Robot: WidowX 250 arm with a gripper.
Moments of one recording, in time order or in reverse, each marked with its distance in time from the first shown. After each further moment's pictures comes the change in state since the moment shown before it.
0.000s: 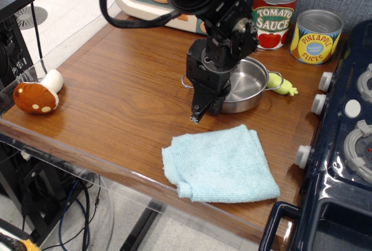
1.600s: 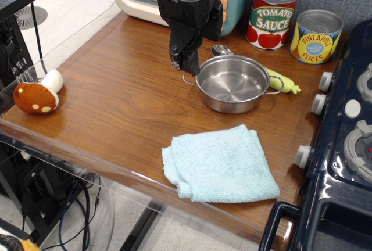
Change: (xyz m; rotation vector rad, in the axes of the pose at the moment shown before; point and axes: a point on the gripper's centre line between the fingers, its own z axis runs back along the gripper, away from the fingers) arm 0.047 -0.018 0.078 -0.101 0.035 0.101
